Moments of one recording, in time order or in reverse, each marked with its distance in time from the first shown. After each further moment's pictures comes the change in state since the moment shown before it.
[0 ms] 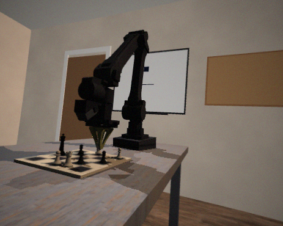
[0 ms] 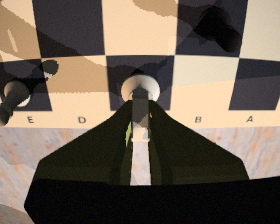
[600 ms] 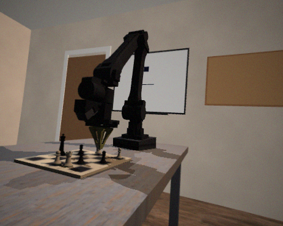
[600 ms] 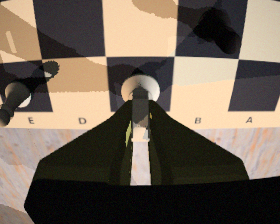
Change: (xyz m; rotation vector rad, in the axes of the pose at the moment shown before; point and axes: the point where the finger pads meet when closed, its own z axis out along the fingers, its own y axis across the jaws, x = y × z) arm -0.001 0.000 -0.001 0.000 -0.002 -0.001
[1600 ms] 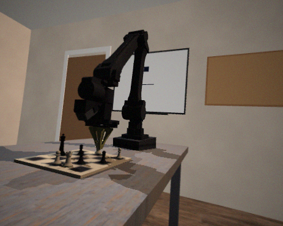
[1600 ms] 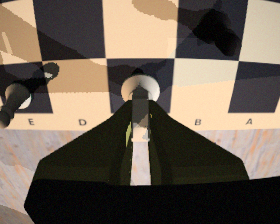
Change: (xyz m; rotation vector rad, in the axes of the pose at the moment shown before) arm -0.001 0.000 0.000 0.000 -0.003 -0.001
